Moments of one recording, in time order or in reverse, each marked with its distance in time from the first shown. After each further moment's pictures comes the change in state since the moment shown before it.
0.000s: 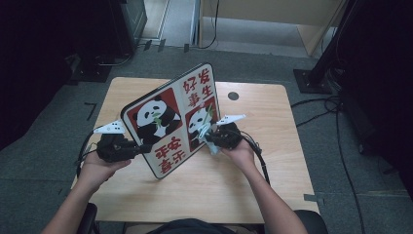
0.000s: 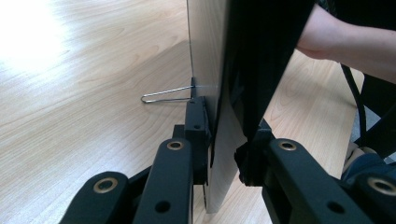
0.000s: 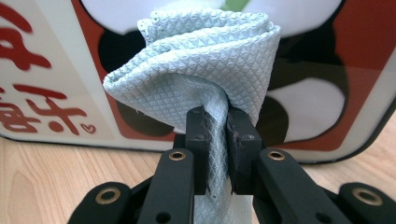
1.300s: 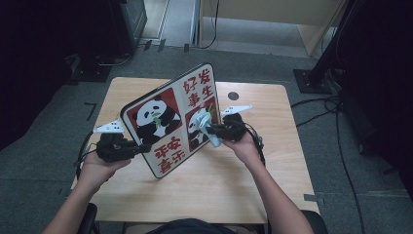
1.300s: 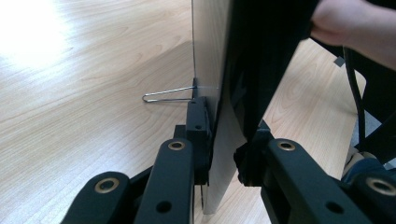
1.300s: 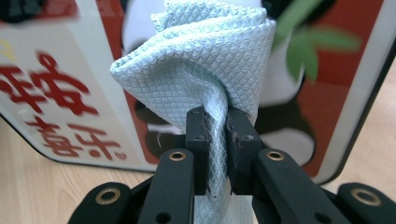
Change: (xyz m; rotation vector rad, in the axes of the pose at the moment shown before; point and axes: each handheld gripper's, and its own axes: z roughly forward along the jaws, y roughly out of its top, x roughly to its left) left arm 0.000 0.000 -0.001 -0.003 0.012 -0.026; right arm 0.001 0.038 -0.033 -0.048 0.040 0.014
